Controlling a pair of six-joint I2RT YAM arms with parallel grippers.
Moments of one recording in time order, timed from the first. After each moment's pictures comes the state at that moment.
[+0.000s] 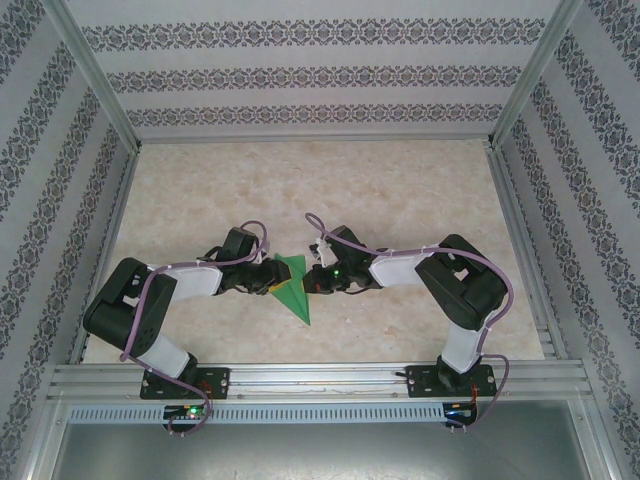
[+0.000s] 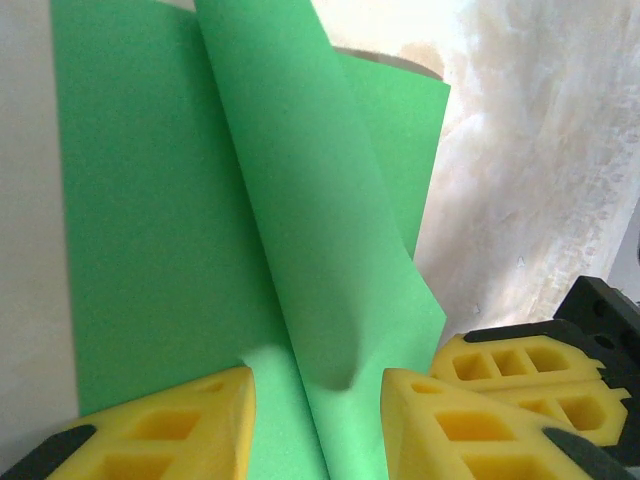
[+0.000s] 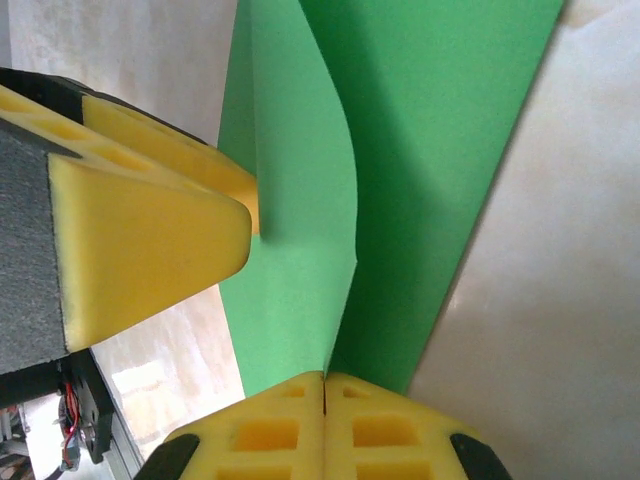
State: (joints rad) left arm -0.39 1.56 0.58 0.03 0.55 -0.87; right arm 0.72 1.81 0.82 0.08 -0.61 0.67
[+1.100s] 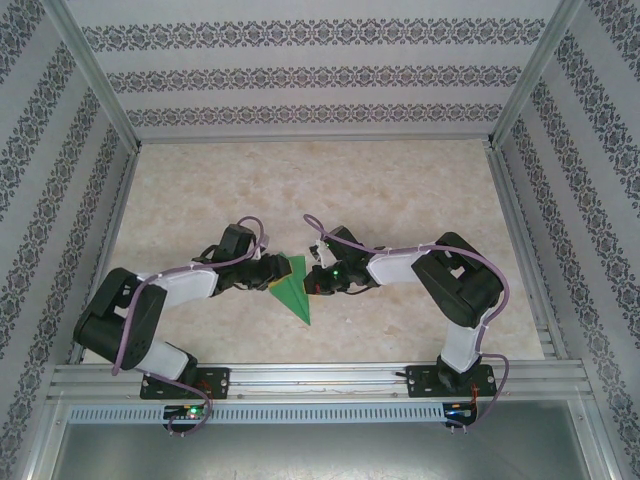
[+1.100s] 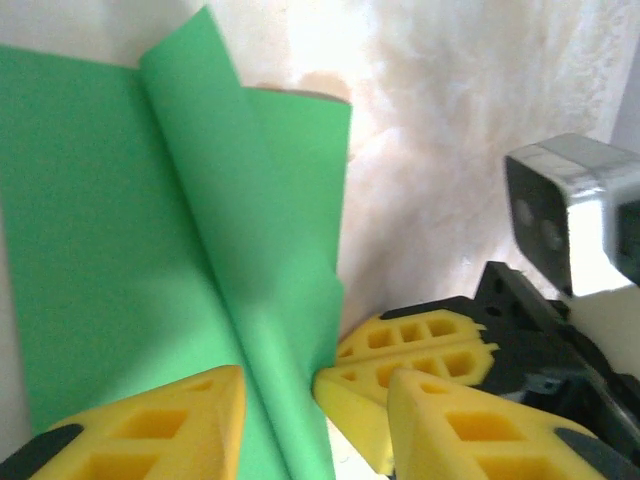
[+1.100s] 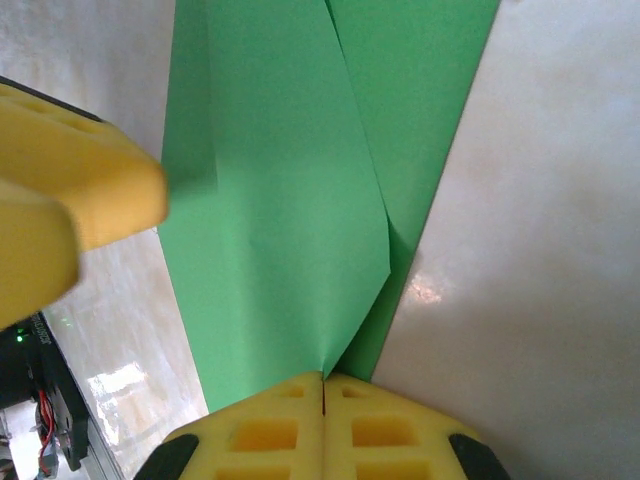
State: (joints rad) left arm -0.39 1.47 0.58 0.03 0.55 -0.88; right arm 0.72 1.84 0.84 0.02 -0.58 0.65
